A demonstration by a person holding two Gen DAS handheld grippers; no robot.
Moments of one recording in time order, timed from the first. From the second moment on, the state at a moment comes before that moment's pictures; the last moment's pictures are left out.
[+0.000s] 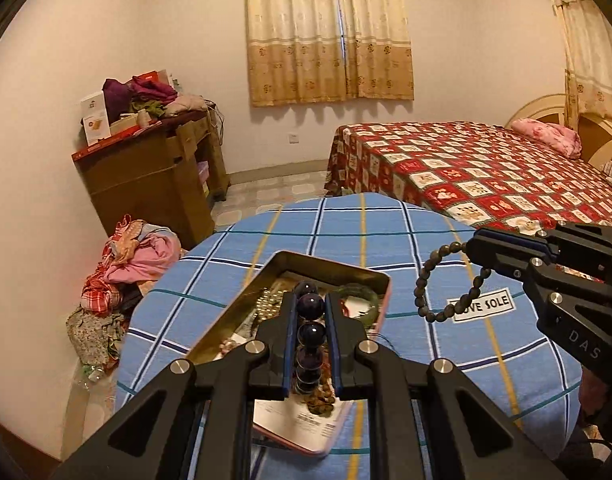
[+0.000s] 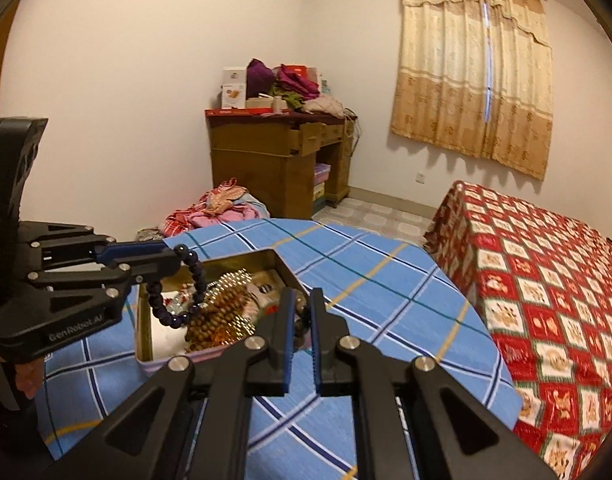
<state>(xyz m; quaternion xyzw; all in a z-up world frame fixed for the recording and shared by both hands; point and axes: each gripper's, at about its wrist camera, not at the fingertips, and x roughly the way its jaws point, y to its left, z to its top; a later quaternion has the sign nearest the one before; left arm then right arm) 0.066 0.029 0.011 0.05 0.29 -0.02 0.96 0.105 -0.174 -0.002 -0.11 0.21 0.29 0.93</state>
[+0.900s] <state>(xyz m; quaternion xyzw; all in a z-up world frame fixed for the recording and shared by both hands) 0.098 0.069 0.000 0.05 0.31 0.01 0.95 0.124 -0.109 0.008 -0.13 0.21 0.33 0.91</state>
